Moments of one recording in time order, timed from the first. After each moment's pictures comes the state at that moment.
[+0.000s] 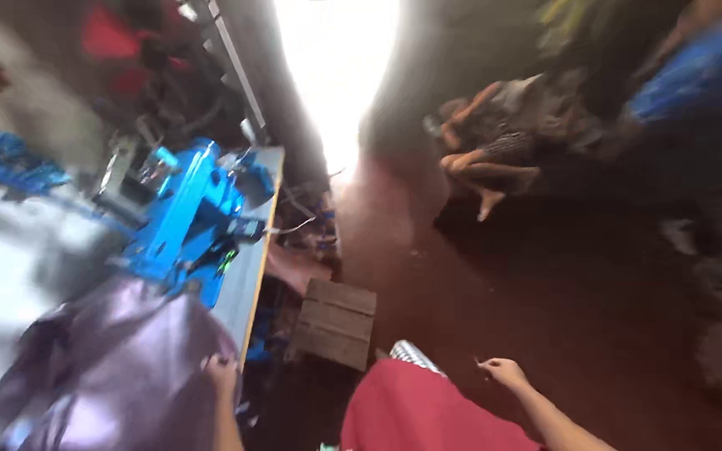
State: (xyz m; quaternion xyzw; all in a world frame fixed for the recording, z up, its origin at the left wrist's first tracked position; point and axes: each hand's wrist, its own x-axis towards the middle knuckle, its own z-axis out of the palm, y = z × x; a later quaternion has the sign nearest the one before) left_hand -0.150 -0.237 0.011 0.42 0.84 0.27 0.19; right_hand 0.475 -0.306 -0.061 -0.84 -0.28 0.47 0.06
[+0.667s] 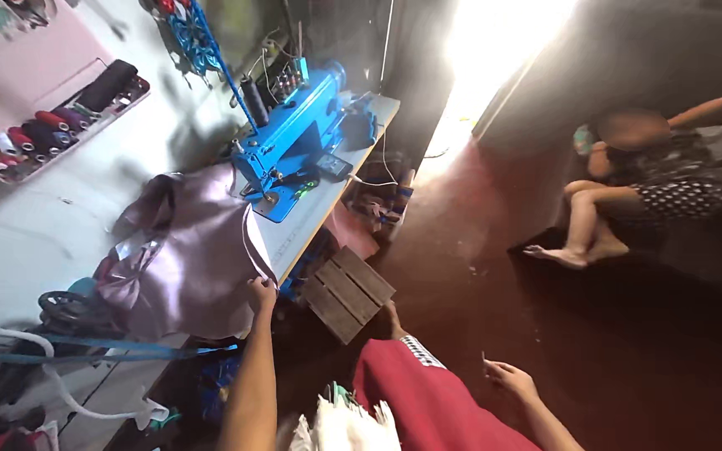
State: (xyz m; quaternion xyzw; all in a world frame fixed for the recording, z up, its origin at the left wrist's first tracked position) left_hand -0.147 -0.281 0.011 0.27 0.91 0.22 0.23; right_hand 0.439 -0.287 -0.036 -0.79 -0.30 0.51 0.14
